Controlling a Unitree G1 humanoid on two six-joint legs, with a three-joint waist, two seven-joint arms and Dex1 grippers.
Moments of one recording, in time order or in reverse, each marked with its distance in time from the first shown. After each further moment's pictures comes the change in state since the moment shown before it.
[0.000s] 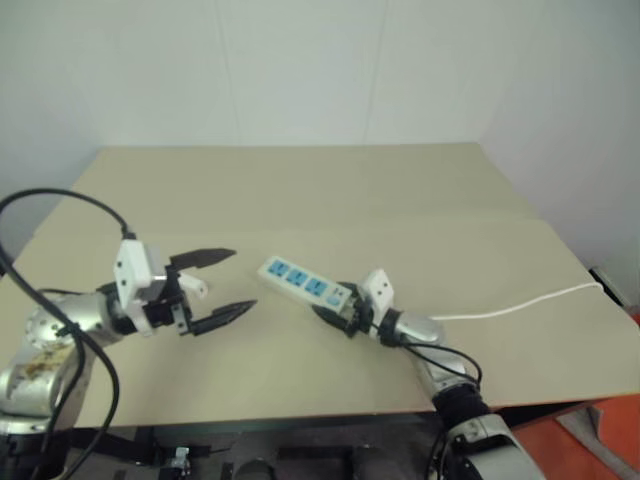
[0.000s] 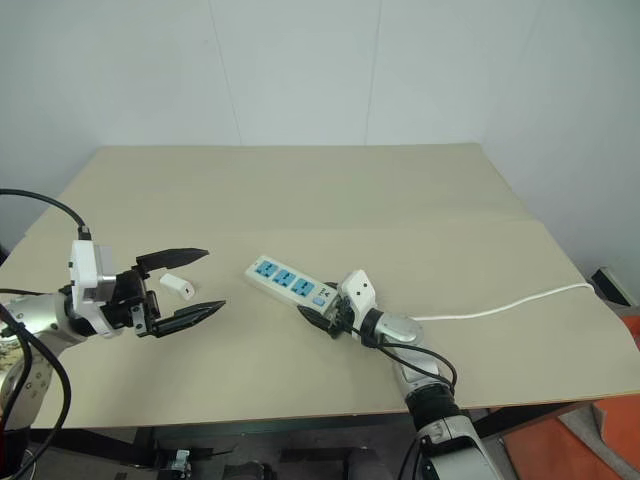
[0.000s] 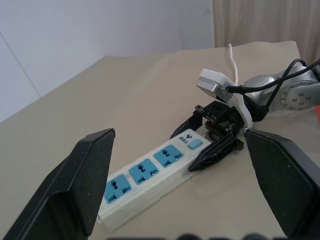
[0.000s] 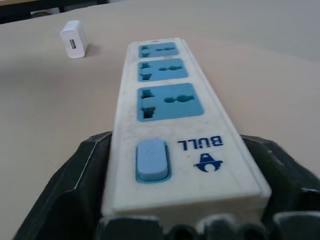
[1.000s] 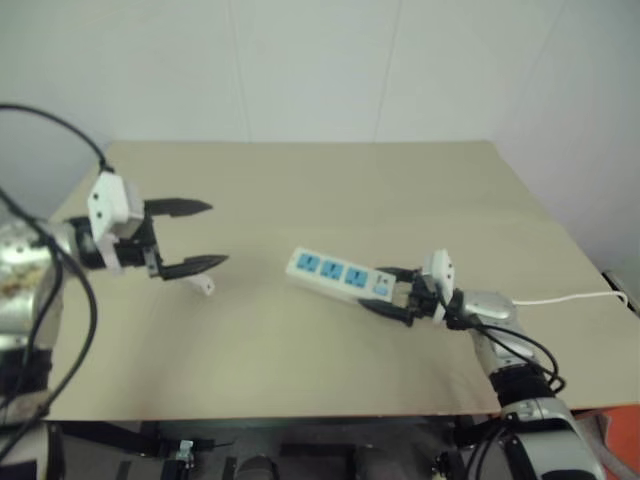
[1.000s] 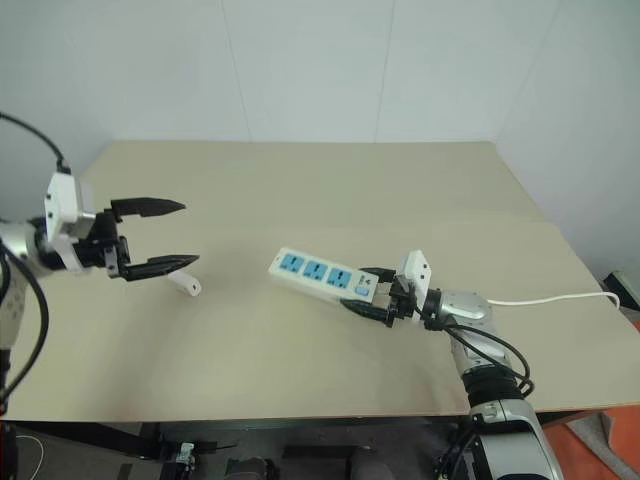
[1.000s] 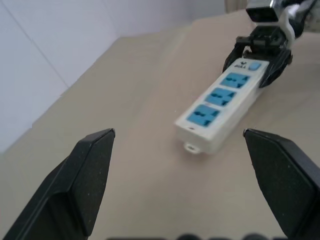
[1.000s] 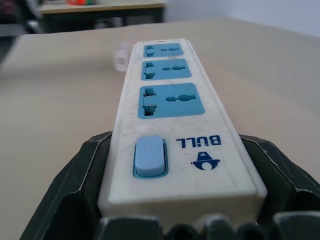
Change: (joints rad) left arm -0.485 0.178 -0.140 0.491 0.158 -0.125 -0.284; right arm -0.052 -0.260 -0.105 -0.025 0.196 -0.034 0.477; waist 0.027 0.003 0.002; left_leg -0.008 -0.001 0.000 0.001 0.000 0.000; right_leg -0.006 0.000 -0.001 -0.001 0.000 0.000
